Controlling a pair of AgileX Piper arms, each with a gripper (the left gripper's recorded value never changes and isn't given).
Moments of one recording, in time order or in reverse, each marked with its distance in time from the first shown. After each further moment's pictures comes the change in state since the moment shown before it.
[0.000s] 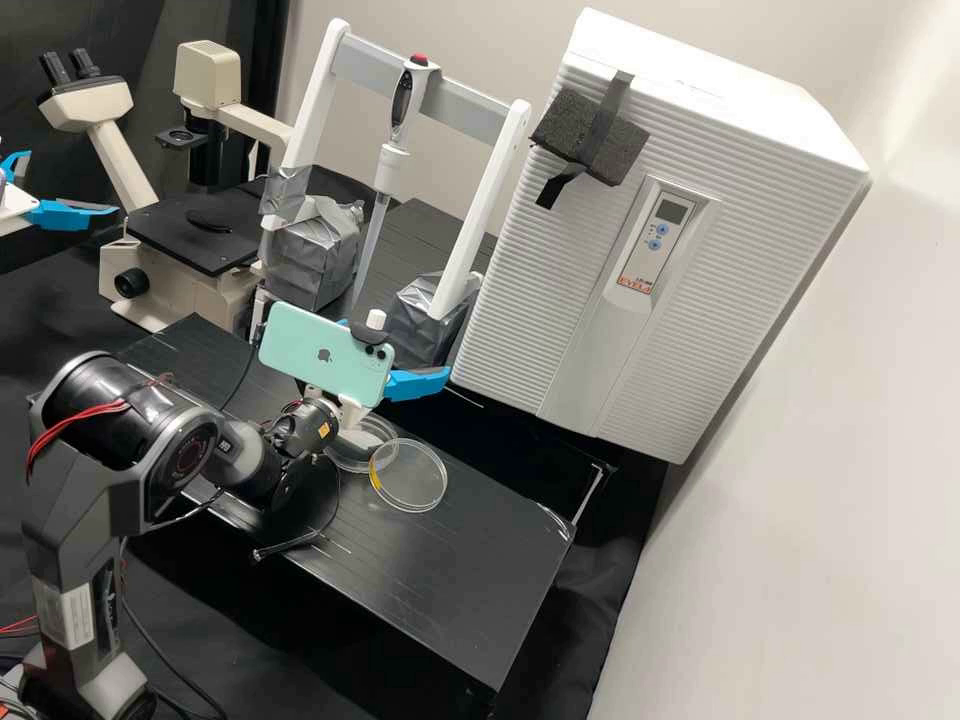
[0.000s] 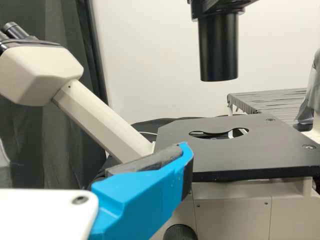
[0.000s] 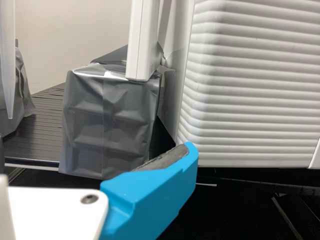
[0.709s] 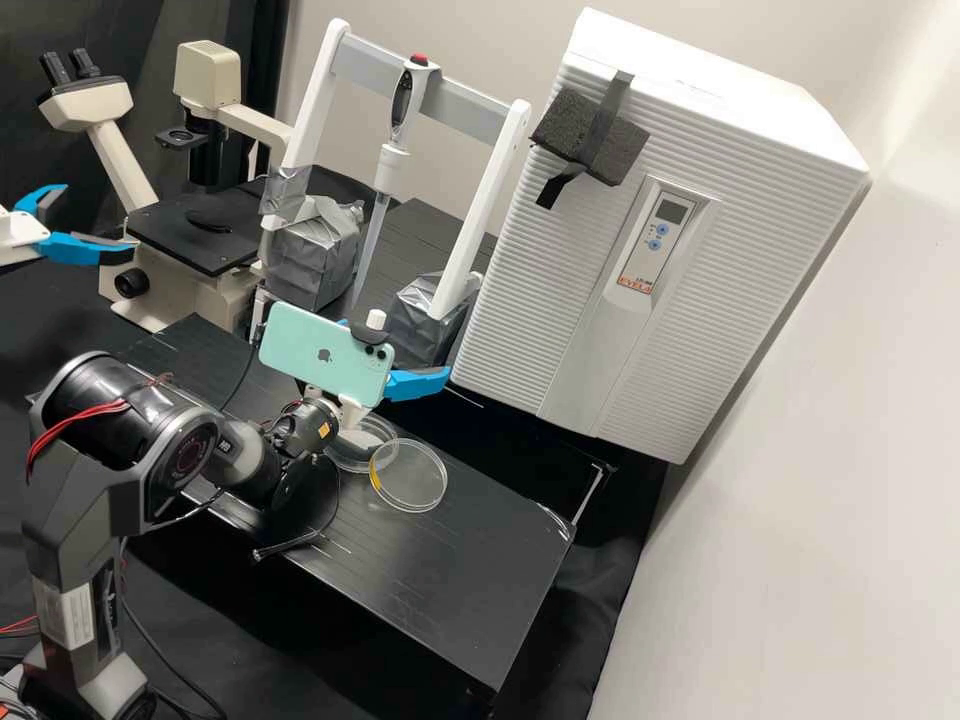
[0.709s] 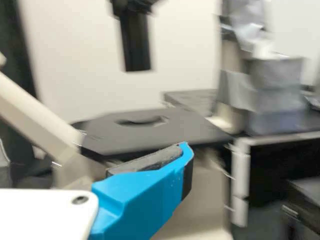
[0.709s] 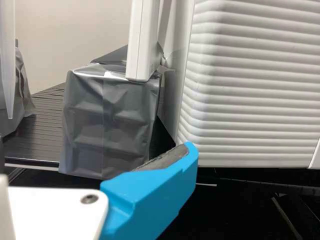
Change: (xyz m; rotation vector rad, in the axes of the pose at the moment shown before) left arm -0.027 -0.022 0.020 -0.069 -0.271 -0.076; right arm 0.000 0.000 0.000 0.000 0.000 0.000
